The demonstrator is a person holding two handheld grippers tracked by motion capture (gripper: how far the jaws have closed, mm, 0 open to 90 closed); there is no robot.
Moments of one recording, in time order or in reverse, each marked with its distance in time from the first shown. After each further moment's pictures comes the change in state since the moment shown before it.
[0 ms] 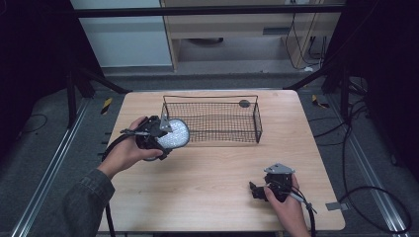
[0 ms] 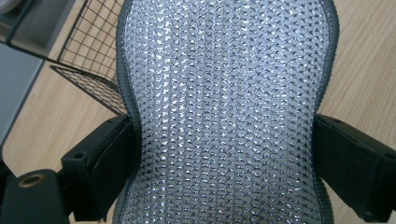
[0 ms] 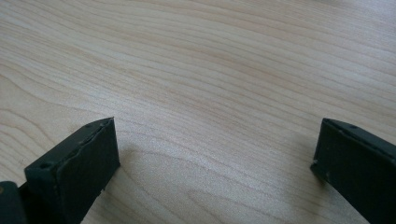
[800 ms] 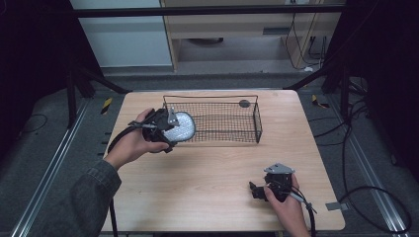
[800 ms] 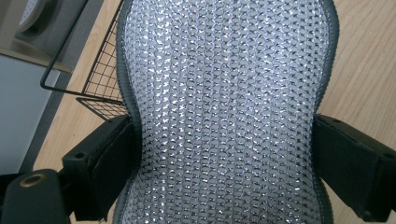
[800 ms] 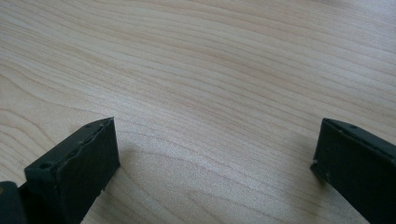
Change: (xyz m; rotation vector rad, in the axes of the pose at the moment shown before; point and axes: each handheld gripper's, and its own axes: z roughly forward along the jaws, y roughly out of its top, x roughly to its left) left arm 0.008 0.026 -0.002 0.004 0.035 0.060; right arm 0.000 0.000 0.000 0.000 -0.001 -0.004
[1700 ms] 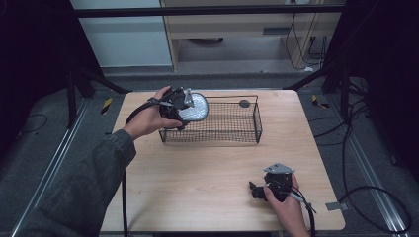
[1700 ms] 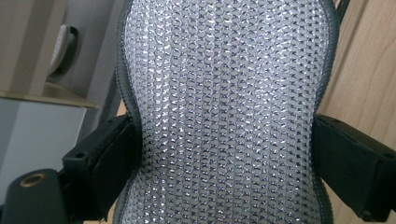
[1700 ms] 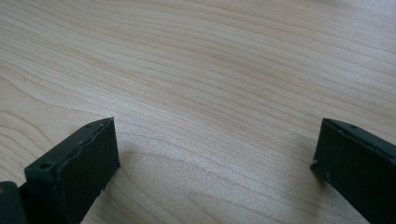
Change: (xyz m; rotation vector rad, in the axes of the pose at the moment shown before) left arm 0.044 0.057 0.032 -0.053 0.056 0.150; right arm 0.000 0.001 0.000 0.002 0.000 0.002
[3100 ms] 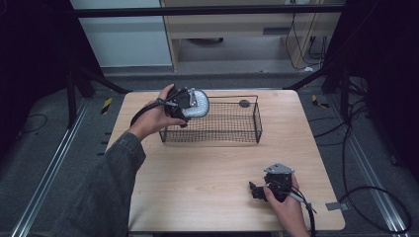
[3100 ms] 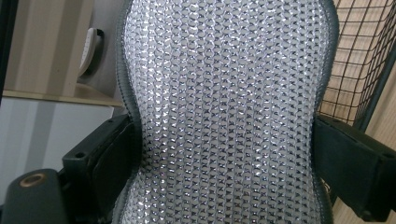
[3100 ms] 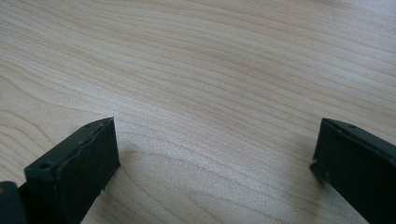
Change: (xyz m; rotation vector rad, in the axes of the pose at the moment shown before) left arm 0.002 0.002 0.023 0.035 0.089 0.051; right arm 0.000 0.000 0.000 -0.003 -0.005 -0.005
